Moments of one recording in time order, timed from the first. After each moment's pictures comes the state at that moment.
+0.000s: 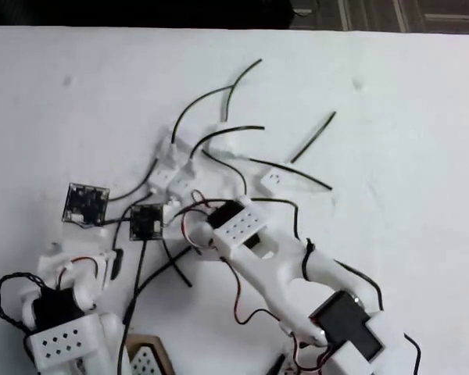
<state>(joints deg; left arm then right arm) -25.9 -85.8 83.3 69.2 -27.5 -43.3 -4.8 39.7 46.4 53.5</state>
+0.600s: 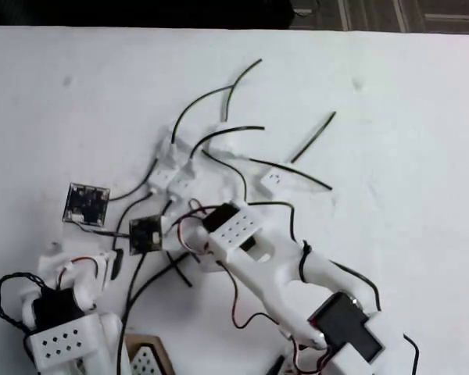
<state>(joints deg) -25.9 -85.8 83.3 69.2 -27.5 -45.6 -4.8 39.1 54.0 56.1</state>
